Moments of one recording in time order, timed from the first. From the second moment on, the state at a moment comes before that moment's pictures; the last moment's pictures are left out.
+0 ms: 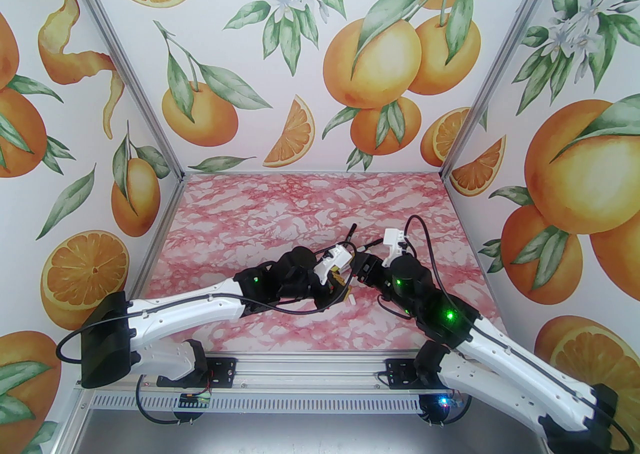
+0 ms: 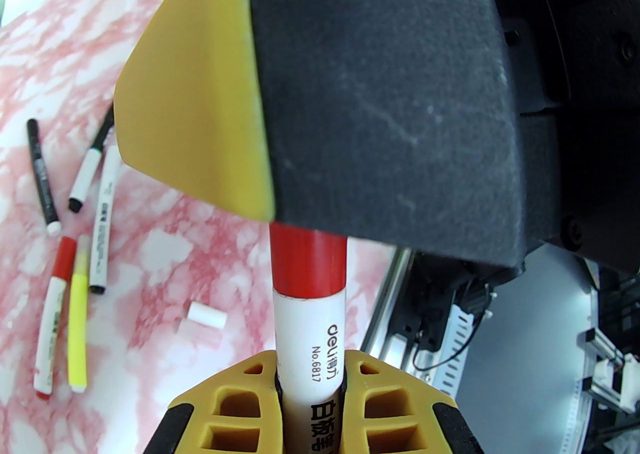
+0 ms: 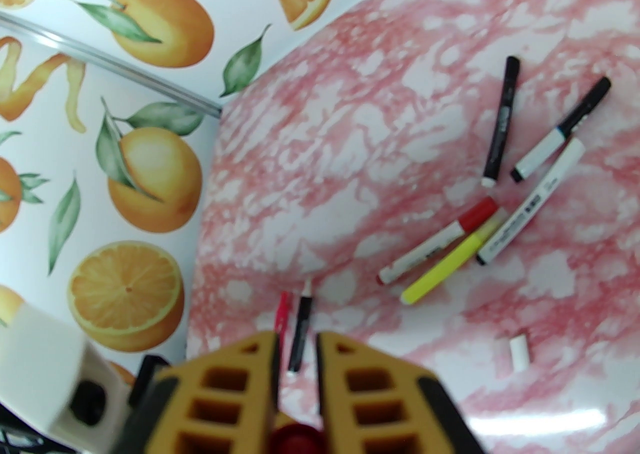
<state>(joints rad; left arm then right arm) -1.09 1.39 0.94 -0.07 0.26 -0.32 0.80 0.72 0.67 -0.35 0.20 1.01</state>
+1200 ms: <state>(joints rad) -1.08 1.33 0.82 -0.15 0.42 -0.33 0.52 0.74 0.85 -0.33 0.12 0.75</state>
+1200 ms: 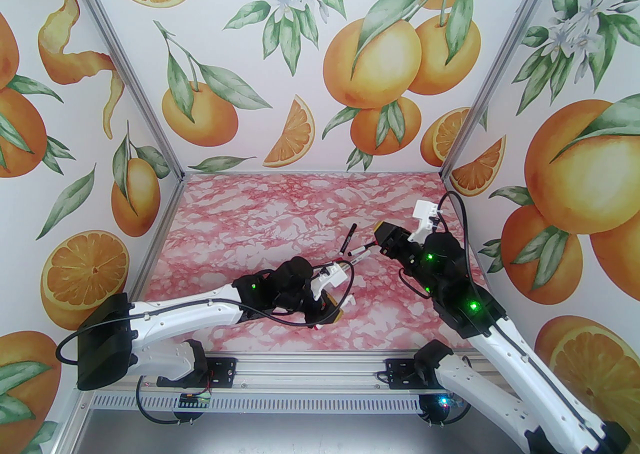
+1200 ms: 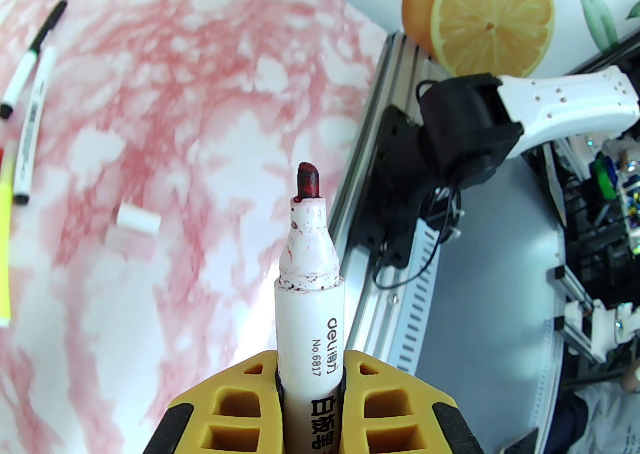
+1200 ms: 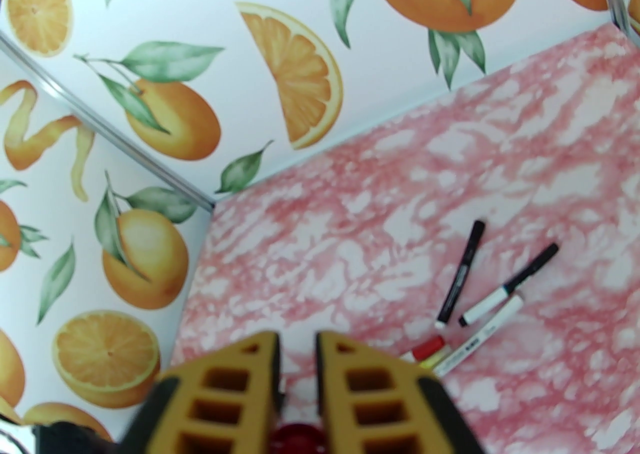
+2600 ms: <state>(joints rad) -0.99 1.05 0.78 -0.13 0.32 -0.37 0.75 0.98 0.33 -0.28 0.25 0.73</state>
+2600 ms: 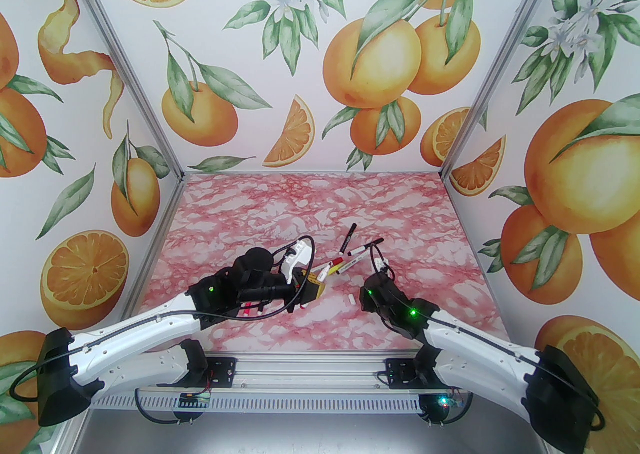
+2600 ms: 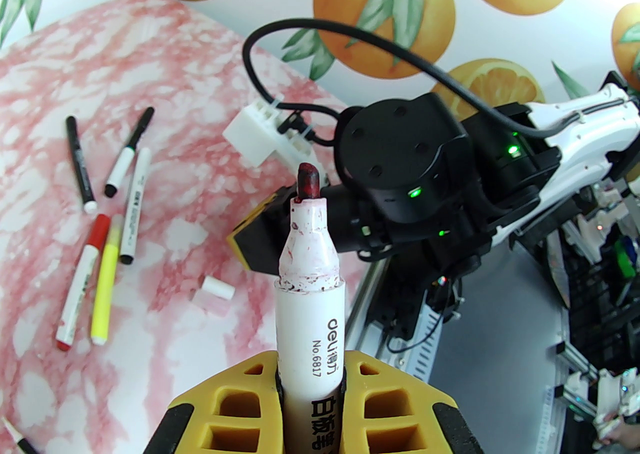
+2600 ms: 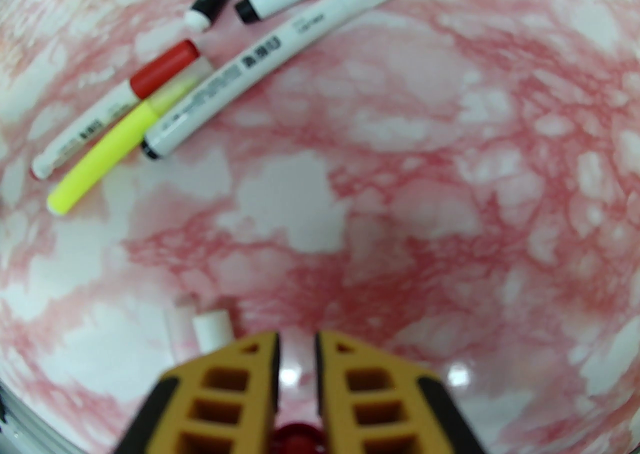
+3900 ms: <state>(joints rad) -1.00 1.07 0.77 -0.08 0.35 -0.39 0.80 1.20 0.33 -0.05 0.29 0.77</state>
